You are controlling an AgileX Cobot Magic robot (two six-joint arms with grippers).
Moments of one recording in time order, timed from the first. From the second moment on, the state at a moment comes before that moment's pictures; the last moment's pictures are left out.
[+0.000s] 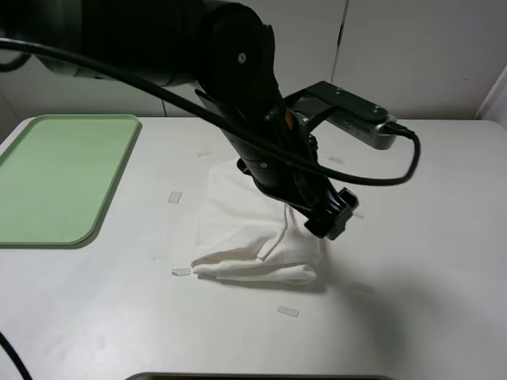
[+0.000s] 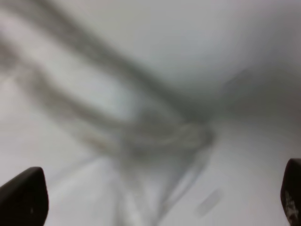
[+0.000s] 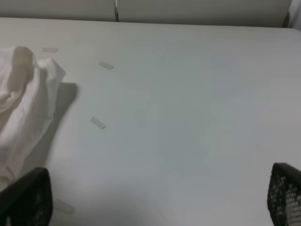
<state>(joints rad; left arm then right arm) -0.98 1.88 -1.36 -0.18 0.55 0.10 0.08 -0.01 -0.49 -0.02 1.02 0.04</state>
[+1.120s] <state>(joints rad) -0.66 2.12 -1.30 -0.05 0.54 -0.01 0.08 -0.01 -0.49 -0.02 1.02 0.04</state>
